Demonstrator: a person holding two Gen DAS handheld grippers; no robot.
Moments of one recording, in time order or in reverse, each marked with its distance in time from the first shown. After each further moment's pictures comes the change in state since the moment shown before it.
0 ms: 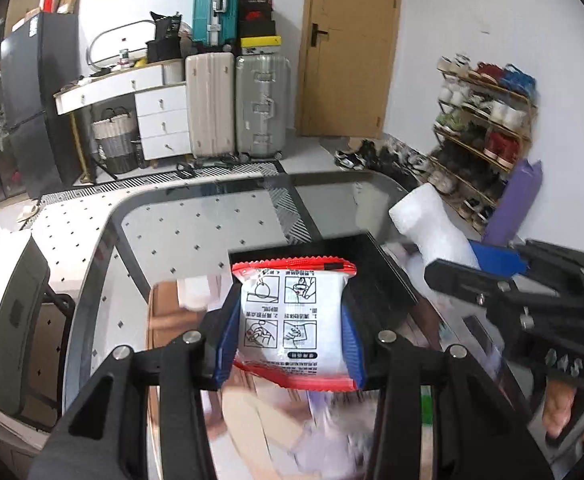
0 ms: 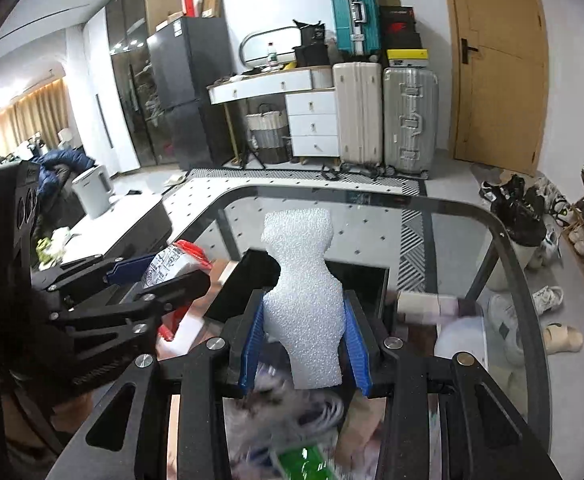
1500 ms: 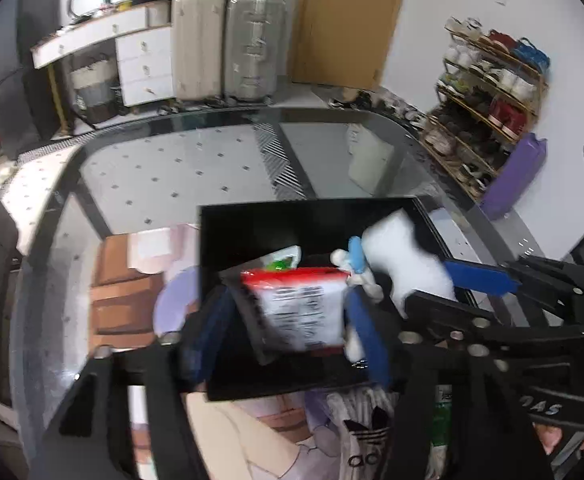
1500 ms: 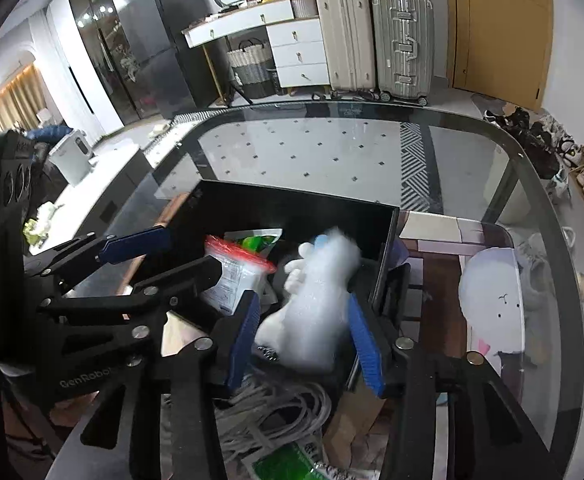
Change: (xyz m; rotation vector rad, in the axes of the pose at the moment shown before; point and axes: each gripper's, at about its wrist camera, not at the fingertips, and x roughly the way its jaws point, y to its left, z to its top) left arm 0.076 -0.004 -0.019 -0.031 0.193 -0.061; right arm 0.074 -0.026 -0.033 0.076 0.254 0.018
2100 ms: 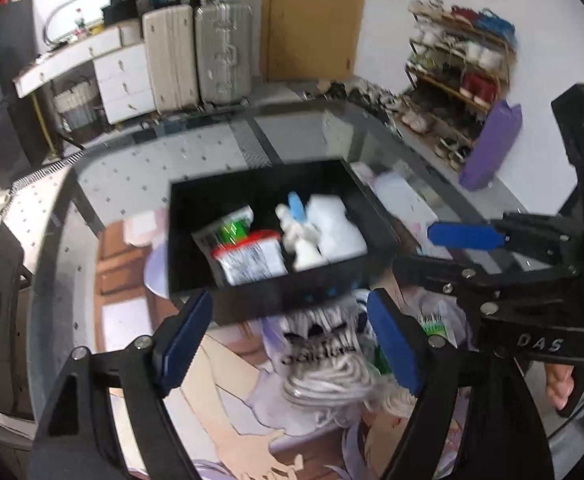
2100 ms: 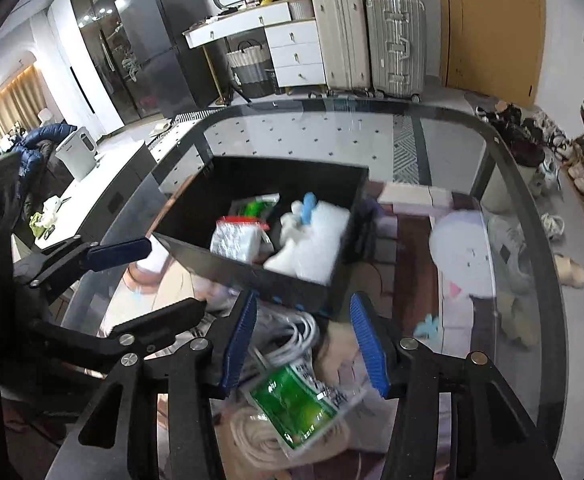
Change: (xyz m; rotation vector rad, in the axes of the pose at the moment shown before) left arm -0.041 -0.036 -0.038 0.124 0.046 -0.032; right arm -0.049 -0.006 -0.048 0.008 0.013 -0.010
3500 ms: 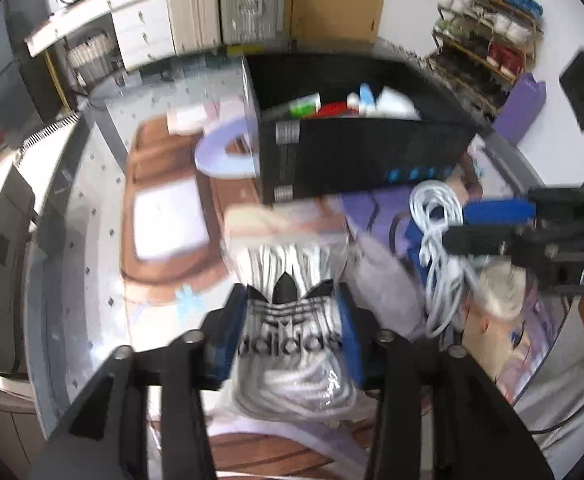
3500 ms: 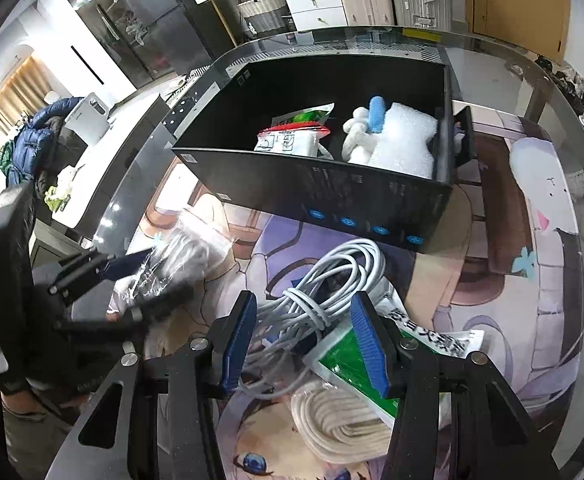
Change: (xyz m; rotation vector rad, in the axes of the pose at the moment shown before) left arm 0.015 0.055 -0.075 -0.052 0.156 0.047; right arm 0.053 0.045 -0.028 0.019 0.199 0.089
